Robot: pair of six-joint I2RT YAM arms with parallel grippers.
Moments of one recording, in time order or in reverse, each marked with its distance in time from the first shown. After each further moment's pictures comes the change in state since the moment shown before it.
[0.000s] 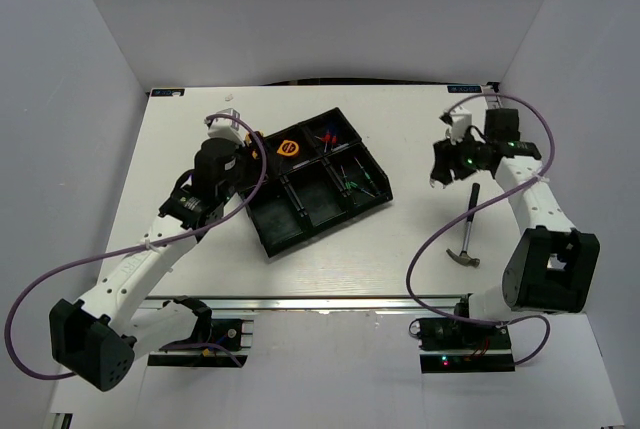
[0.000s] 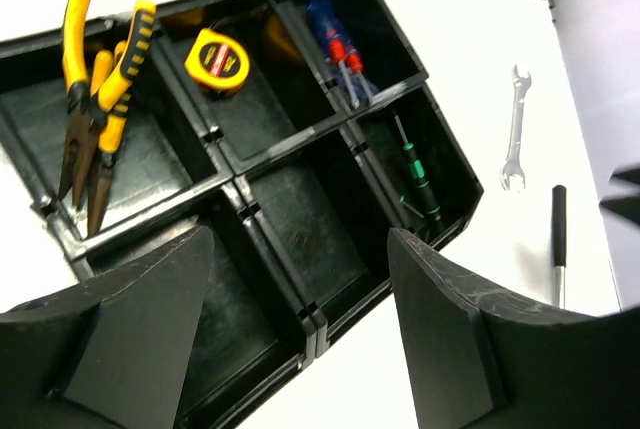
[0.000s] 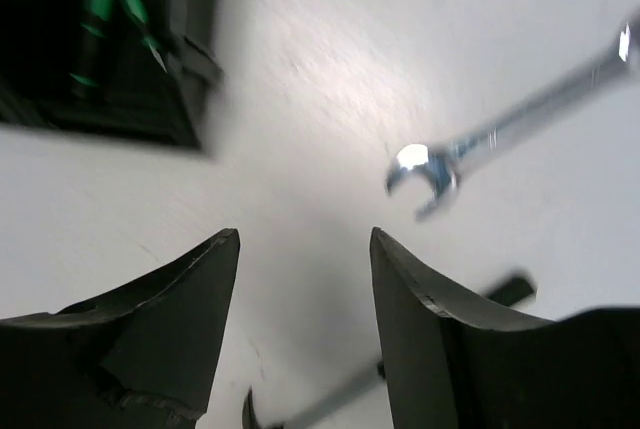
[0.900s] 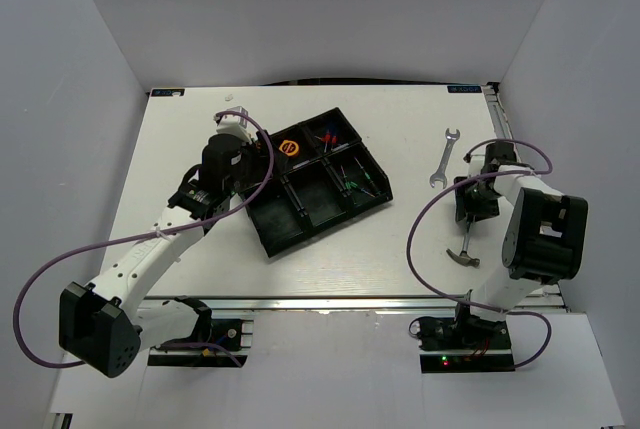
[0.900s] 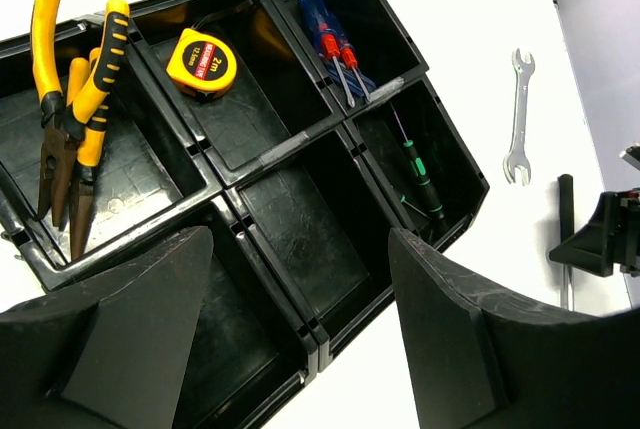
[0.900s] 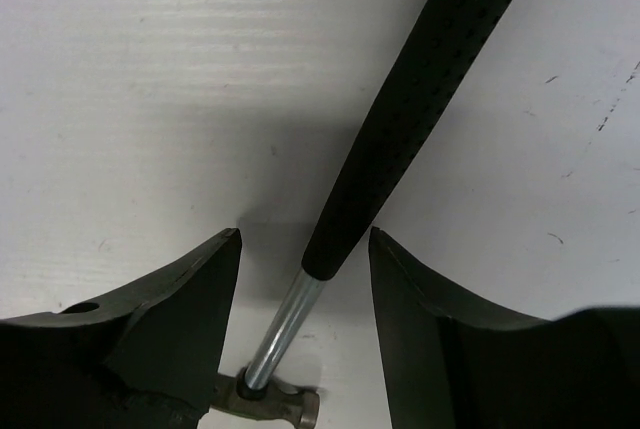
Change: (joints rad) left arm 0.013 0.079 0.000 0.077 0.054 0.030; right arm -0.191 0.192 -0.229 0.003 0.420 0.226
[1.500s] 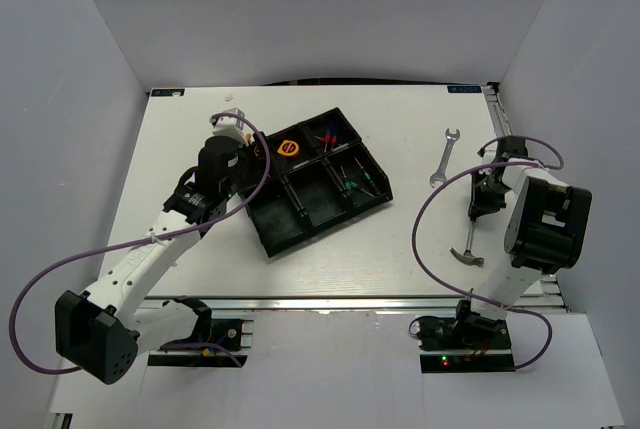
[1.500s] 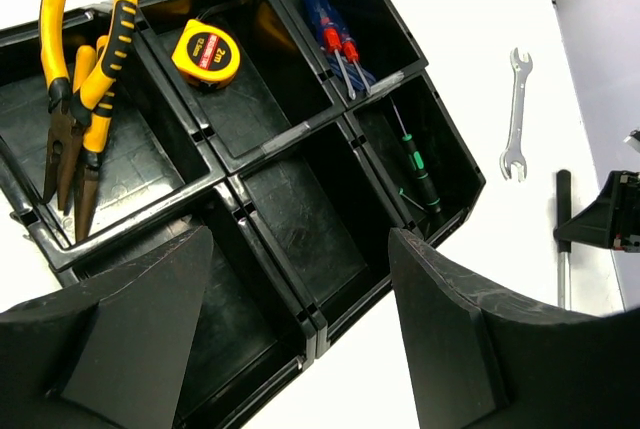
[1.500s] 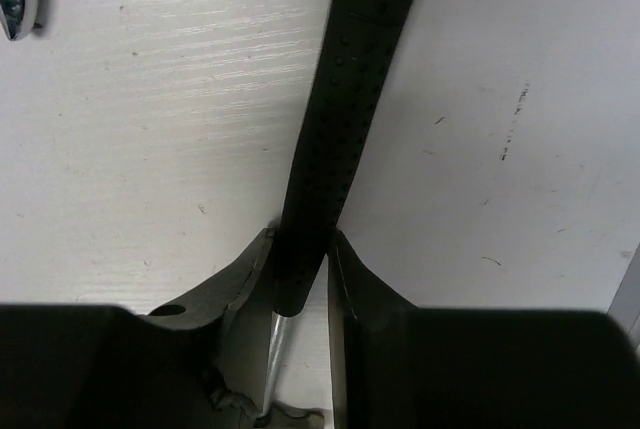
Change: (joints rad) left arm 0.000 -0.037 0.000 -0.042 -0.005 -0.016; right arm -0.065 0.100 0.084 0.023 0.009 0.063
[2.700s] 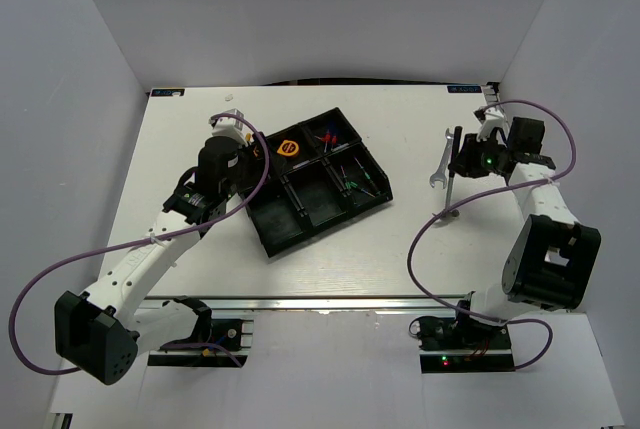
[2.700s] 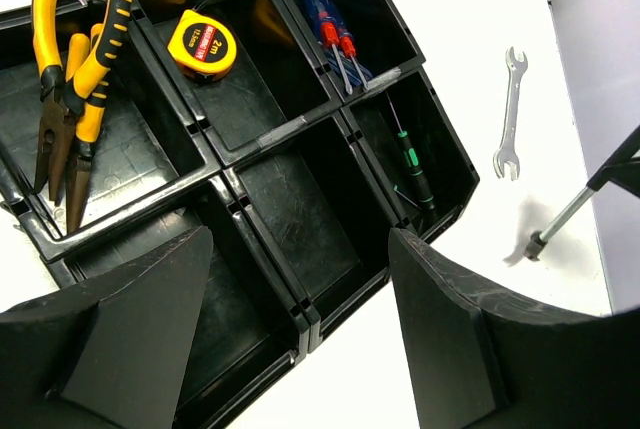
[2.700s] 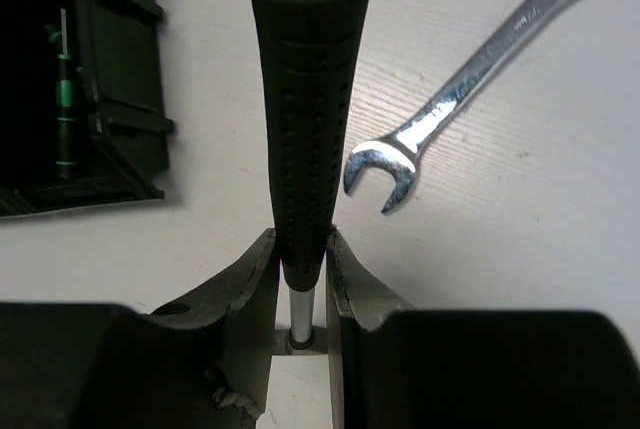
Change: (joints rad) left arm 0.000 -0.003 0.000 -0.017 0.005 -0.029; right arm 0.024 -0.251 0.009 0.188 -0.533 -0.070
